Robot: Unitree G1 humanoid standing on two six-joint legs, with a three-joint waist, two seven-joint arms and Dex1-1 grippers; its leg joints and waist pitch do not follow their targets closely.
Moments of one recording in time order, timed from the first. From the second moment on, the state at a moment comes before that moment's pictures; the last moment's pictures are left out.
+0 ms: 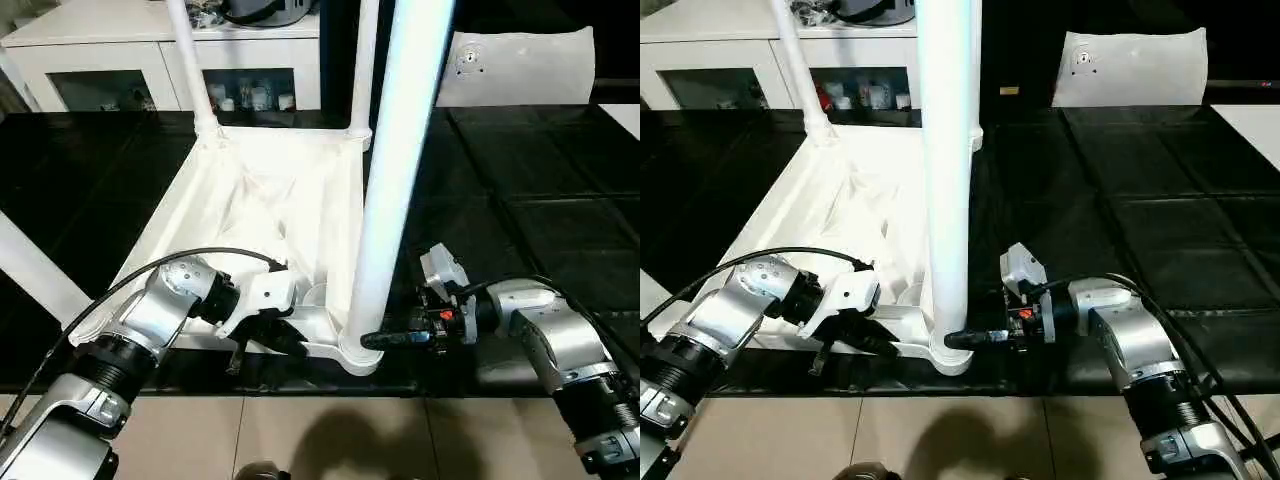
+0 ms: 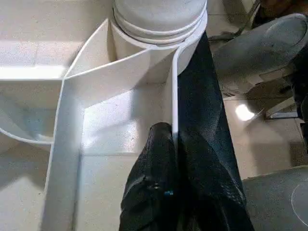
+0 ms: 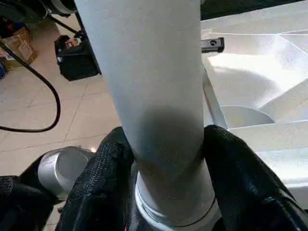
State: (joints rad) left arm -0.56 0.49 -0.42 0.46 0.01 0.06 -1.46; right arm -0.40 -0.46 0.21 0.28 0.31 0.26 1.43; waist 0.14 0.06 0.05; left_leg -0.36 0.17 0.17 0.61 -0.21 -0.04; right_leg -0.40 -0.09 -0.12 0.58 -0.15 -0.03
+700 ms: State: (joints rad) left arm -0.57 0.26 -0.27 0.49 0.04 0.37 -1.00; right arm -0.36 -0.18 0.04 0.25 0.18 0.32 0.70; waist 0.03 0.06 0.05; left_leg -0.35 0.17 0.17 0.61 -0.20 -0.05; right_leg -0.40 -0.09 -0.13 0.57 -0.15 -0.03
